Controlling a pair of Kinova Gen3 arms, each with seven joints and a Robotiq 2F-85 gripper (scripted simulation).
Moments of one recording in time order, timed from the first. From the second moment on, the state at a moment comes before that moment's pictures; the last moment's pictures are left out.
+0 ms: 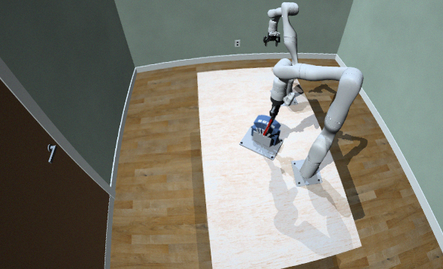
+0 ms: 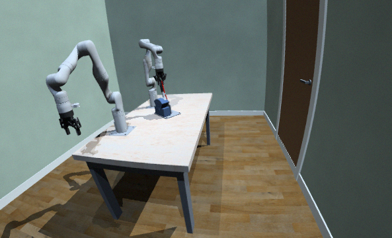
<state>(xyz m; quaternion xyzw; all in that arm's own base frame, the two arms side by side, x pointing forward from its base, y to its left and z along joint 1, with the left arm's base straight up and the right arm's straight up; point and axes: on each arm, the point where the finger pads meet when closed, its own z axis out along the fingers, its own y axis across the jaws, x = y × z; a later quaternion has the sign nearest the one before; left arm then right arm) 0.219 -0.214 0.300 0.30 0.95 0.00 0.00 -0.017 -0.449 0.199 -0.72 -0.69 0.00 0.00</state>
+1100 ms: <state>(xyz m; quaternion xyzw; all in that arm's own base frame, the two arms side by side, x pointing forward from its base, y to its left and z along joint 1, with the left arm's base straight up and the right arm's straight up) 0.199 -0.200 0.294 0.30 0.95 0.00 0.00 -0.017 -0.449 0.199 -0.72 -0.69 0.00 0.00</state>
